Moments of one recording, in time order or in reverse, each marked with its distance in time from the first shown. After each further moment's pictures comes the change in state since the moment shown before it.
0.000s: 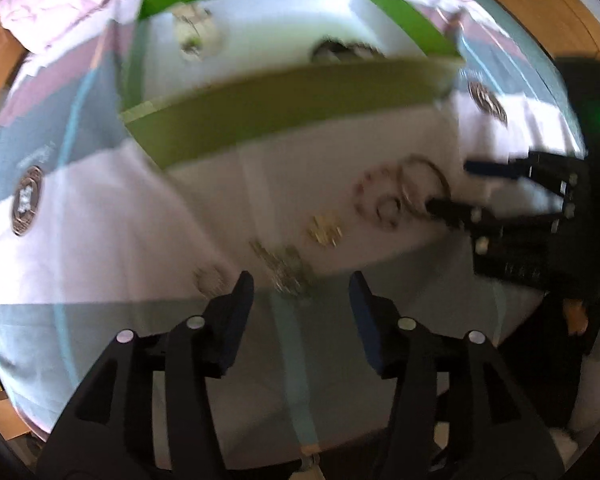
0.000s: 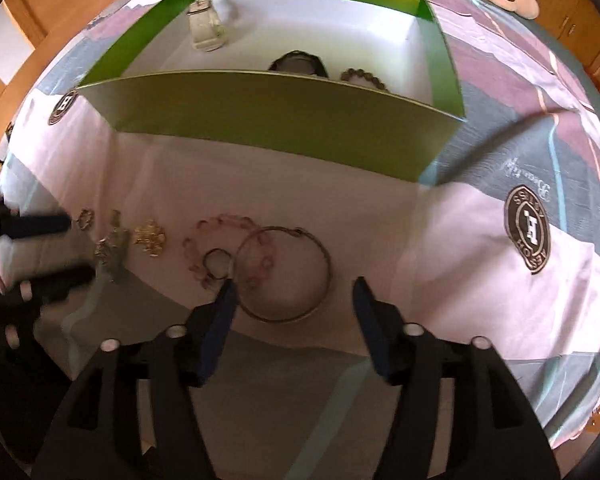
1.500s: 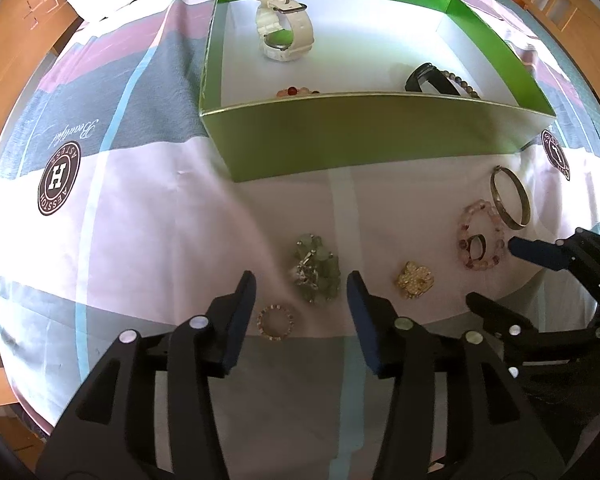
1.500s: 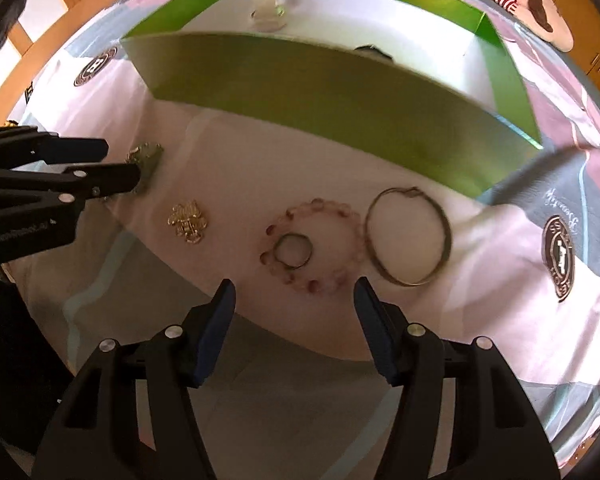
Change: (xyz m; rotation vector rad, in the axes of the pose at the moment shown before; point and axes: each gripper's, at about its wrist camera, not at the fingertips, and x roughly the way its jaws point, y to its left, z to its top) left arm 0.012 0.047 0.014 -0.173 -0.056 0.136; right arm 0.015 0.034 0.001 -0.126 0.016 0.054
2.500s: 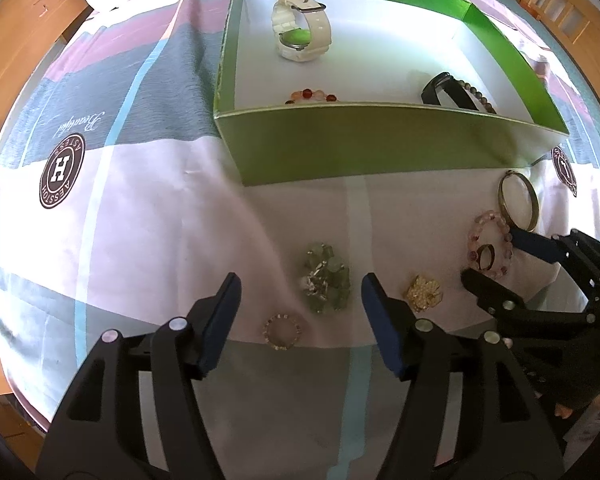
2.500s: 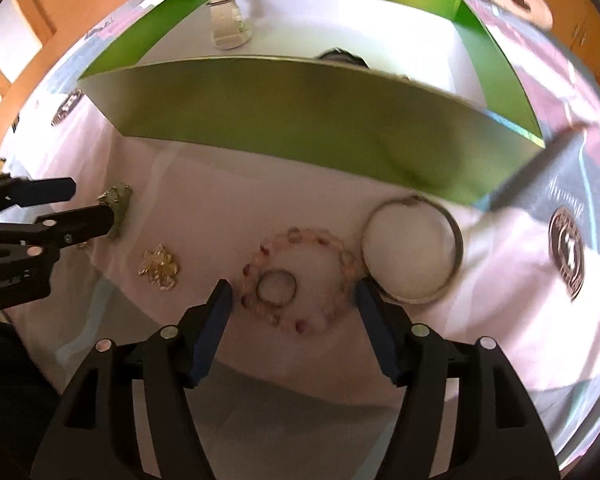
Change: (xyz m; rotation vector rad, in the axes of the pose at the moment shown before) left arm 0.003 0.010 0.003 -0.049 0.001 0.005; right arm 0.014 -0.011 0.017 0.067 -0.088 -0.037
